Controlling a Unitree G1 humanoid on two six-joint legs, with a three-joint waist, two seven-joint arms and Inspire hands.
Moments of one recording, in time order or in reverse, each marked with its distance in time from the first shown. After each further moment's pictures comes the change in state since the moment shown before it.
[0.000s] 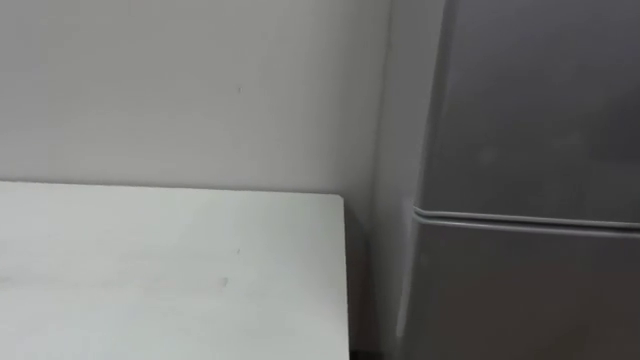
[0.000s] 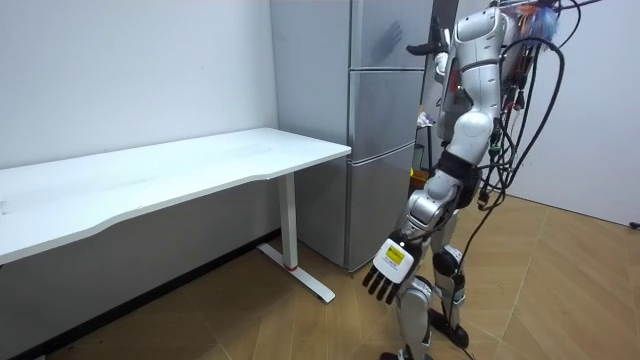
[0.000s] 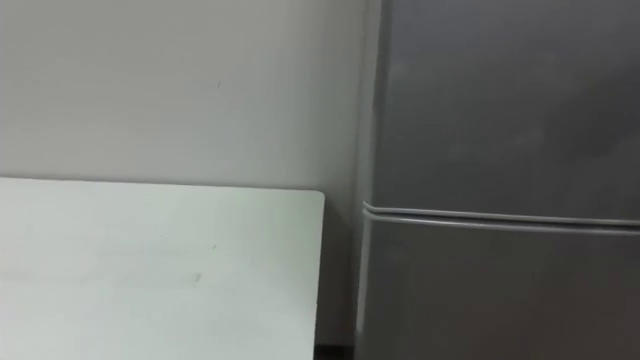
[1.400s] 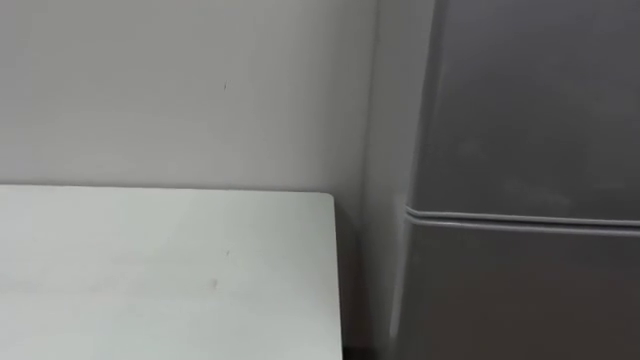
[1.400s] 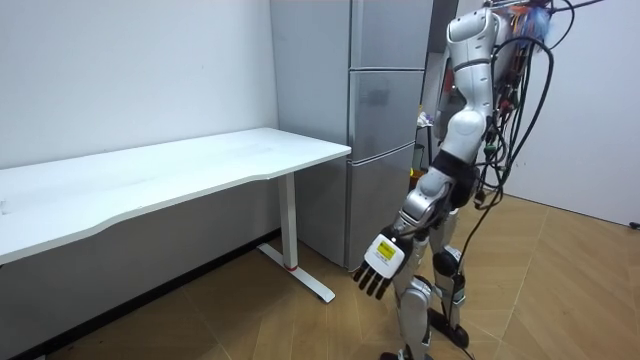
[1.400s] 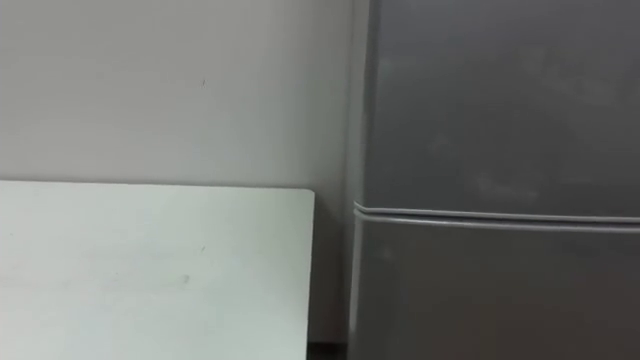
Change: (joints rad) left arm 0.007 -0.012 0.035 -0.051 0.000 0.003 0.007; right arm 0.354 0.152 -0.035 0.368 0.388 -0.002 -0.176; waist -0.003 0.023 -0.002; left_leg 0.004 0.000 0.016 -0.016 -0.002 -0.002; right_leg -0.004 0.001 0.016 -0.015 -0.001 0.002
